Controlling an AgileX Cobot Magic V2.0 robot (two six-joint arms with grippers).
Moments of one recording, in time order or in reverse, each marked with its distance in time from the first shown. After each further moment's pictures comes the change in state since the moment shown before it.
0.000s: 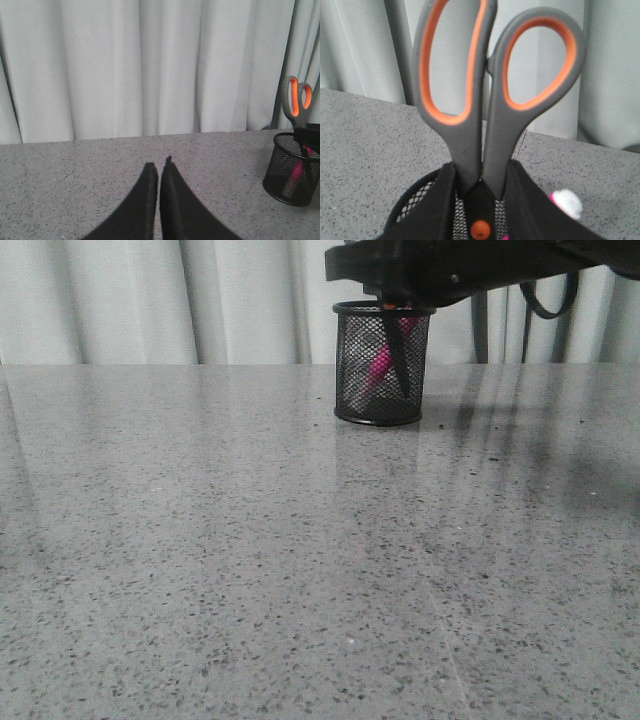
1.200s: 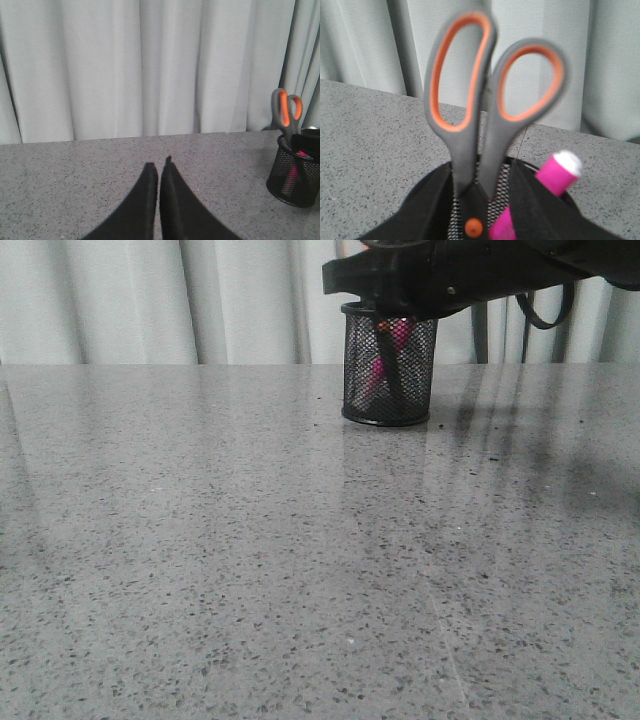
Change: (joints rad) left arm 0.000 0.000 0.000 -0.002 -0.002 0.000; right arm 0.002 0.014 0.003 0.000 0.005 0.002
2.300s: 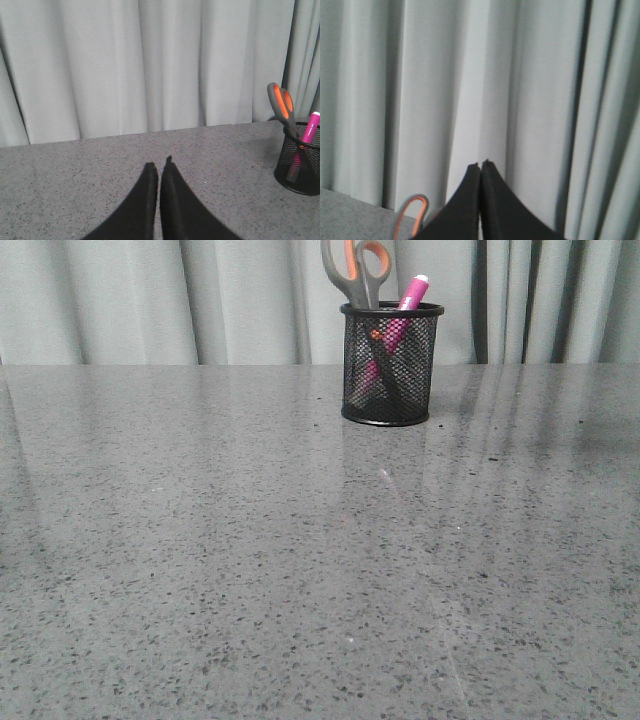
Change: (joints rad) left arm 0.000 -0.001 0.000 0.058 0.000 0.000; right arm -0.052 -0.566 0.188 0.000 0.013 -0.192
